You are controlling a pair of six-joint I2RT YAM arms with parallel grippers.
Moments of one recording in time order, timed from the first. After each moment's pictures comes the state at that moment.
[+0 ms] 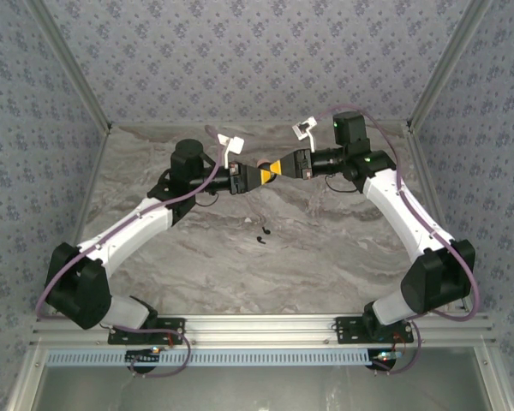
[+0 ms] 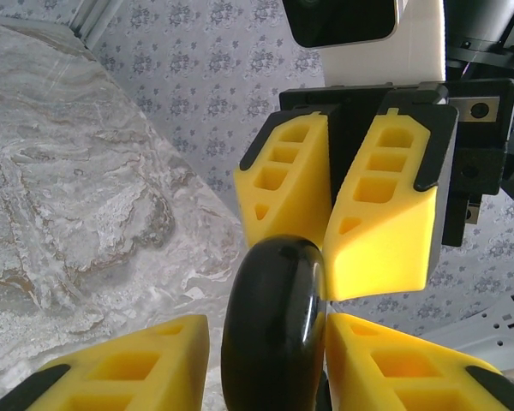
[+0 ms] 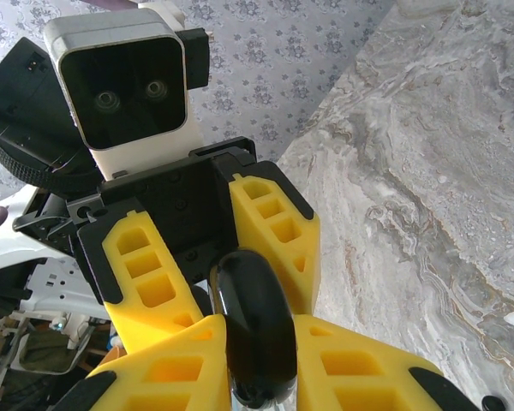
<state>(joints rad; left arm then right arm) -0.56 1.41 1.06 0.18 0.80 -0.68 0.34 1.48 1.39 -0.48 -1.06 0.33</state>
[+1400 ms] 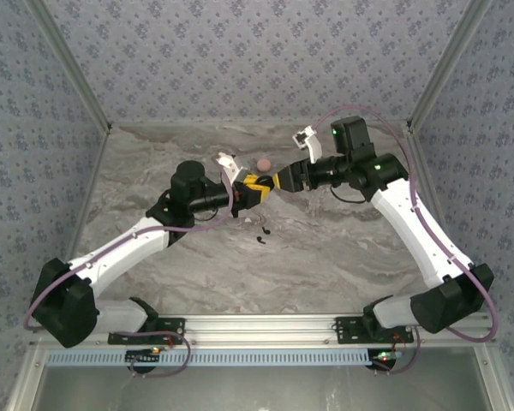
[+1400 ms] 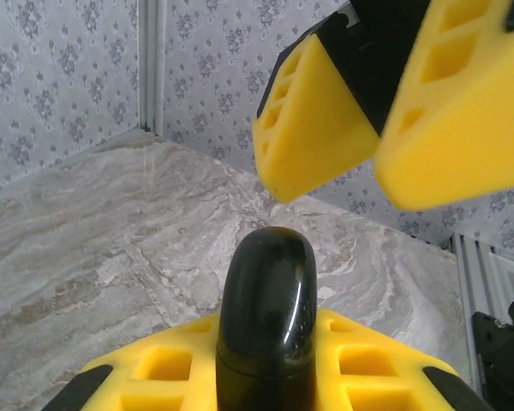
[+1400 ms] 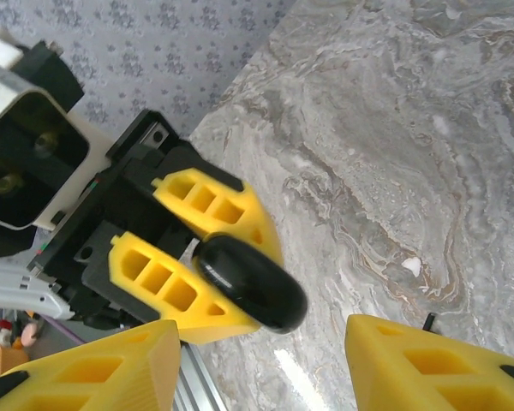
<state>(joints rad) -0.65 1.28 0.90 0.23 0.57 -0.10 0.43 1.37 1.47 -0.80 -0.72 0.14</state>
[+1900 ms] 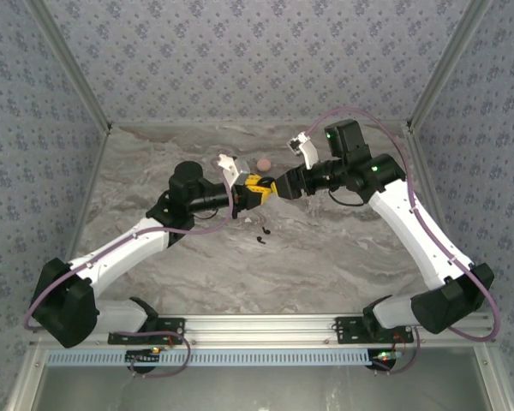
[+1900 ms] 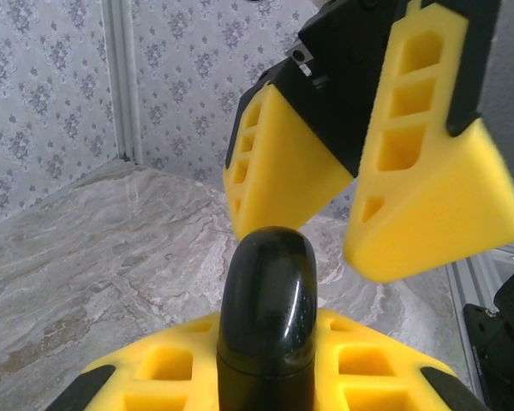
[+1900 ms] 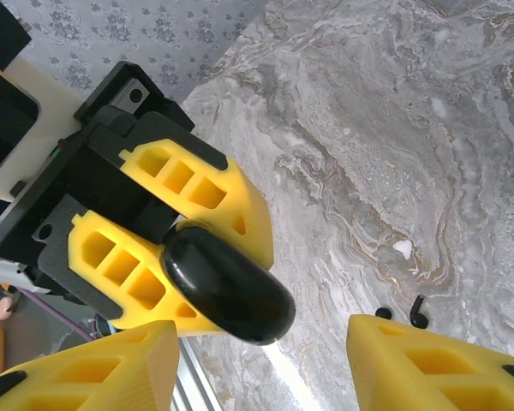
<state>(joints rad) -0.65 1.28 0.89 0.30 0.65 -0.06 0.47 1.37 1.48 -0.86 -0.67 0.08</state>
